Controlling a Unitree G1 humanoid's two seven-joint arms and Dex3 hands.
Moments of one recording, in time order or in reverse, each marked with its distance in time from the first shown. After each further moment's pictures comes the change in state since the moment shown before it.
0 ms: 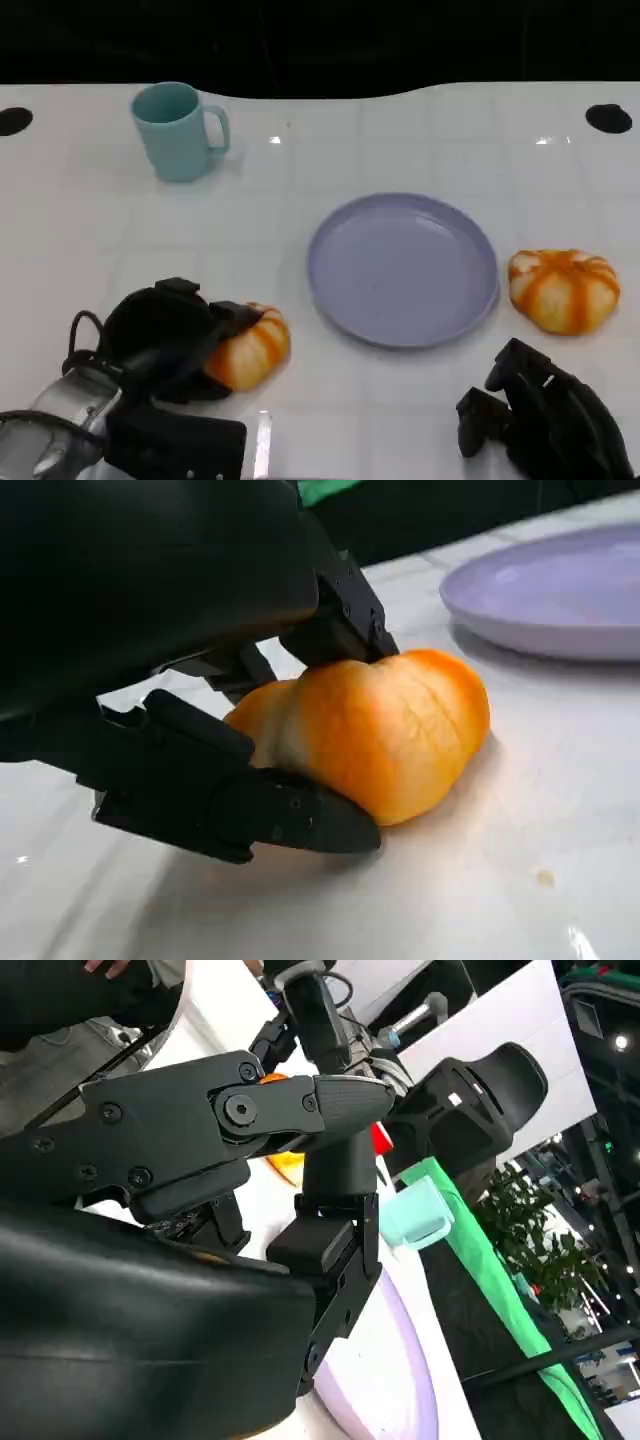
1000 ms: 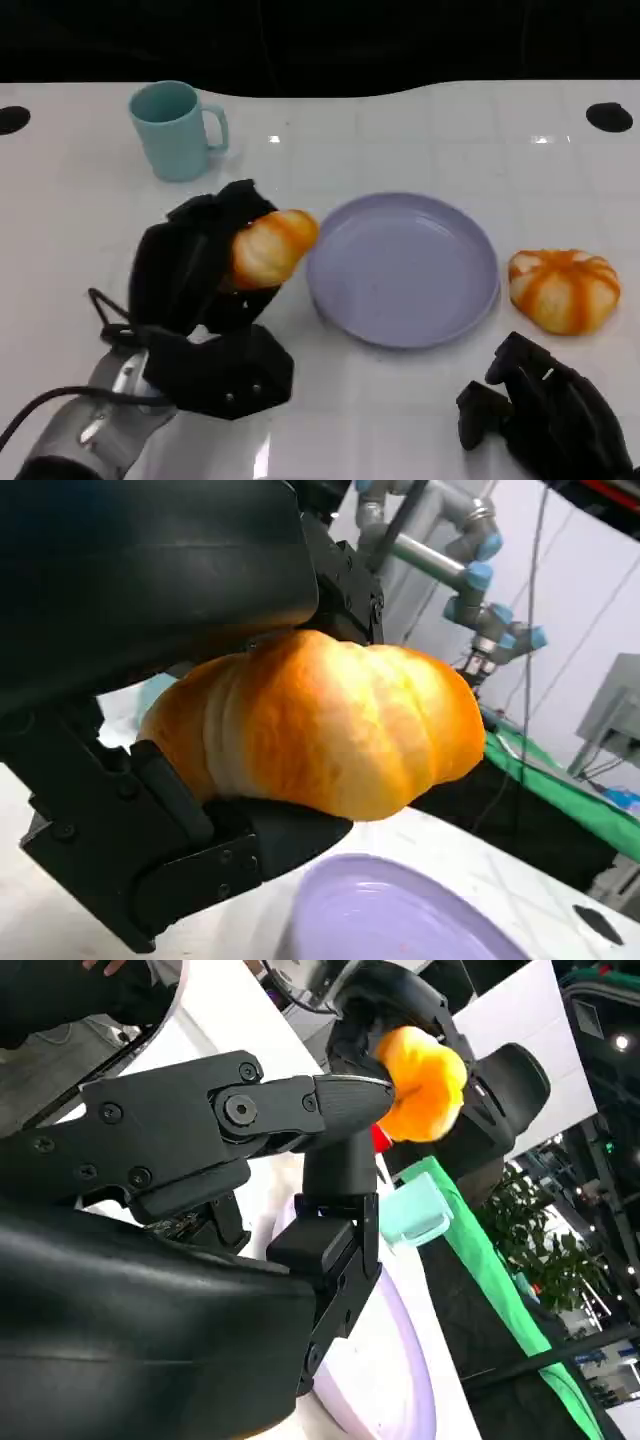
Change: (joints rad) left arm -0.045 -0.183 0.115 -0.065 -0.347 -0.060 0.203; right arm -0.037 -0.007 -0.010 0.048 0.001 -0.014 0.015
